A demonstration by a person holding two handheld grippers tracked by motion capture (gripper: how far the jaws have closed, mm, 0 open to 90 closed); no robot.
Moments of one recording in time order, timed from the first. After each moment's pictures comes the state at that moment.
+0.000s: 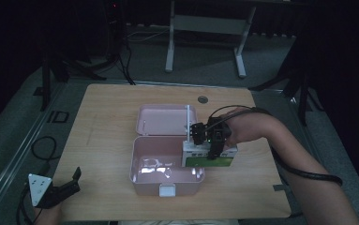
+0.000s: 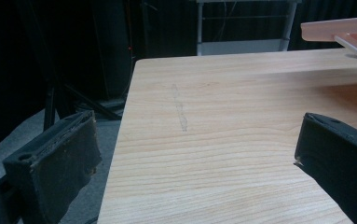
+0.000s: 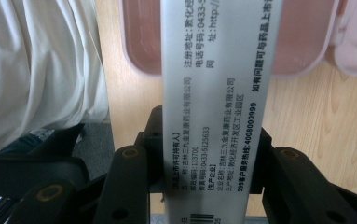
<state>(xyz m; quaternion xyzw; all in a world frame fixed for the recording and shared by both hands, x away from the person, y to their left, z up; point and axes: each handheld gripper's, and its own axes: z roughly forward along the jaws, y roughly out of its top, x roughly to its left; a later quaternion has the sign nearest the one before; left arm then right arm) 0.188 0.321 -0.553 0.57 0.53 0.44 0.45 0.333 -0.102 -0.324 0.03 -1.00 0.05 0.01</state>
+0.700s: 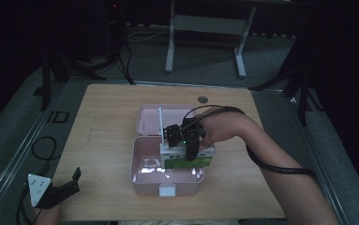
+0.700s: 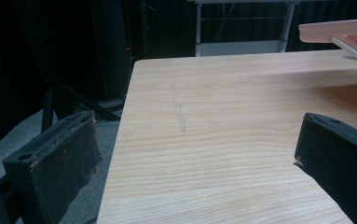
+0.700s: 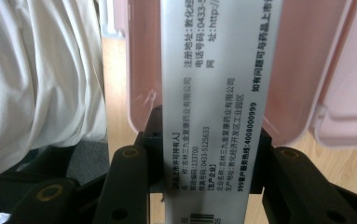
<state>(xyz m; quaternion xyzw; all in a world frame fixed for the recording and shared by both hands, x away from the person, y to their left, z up) 0.188 0.322 -0.553 0.57 0.53 0.44 0.45 0.328 -0.045 -0.329 0.07 -1.00 0.05 0.01</state>
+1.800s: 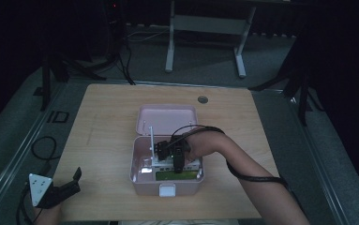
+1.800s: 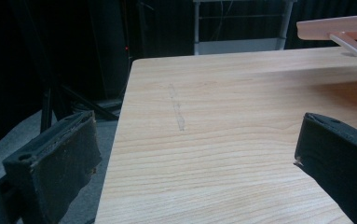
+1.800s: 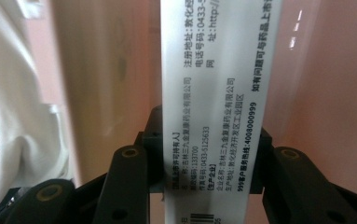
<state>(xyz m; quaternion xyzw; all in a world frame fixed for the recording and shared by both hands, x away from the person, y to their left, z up) 0.188 0.321 -0.553 0.58 0.52 0.44 0.45 0.338 -0.023 -0.421 0.05 -1.00 0.04 0.04</state>
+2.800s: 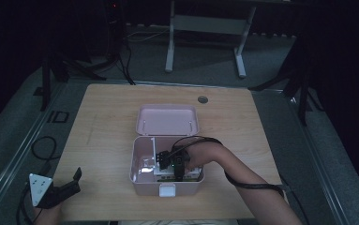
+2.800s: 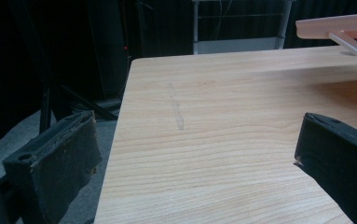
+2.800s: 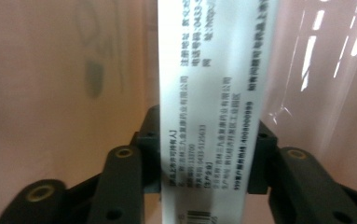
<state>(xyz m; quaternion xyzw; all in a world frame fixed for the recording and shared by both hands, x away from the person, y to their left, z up) 0.188 0.321 -0.553 0.58 0.52 0.44 0.45 0.336 -0.027 -0.468 0.05 -1.00 0.04 0.06</state>
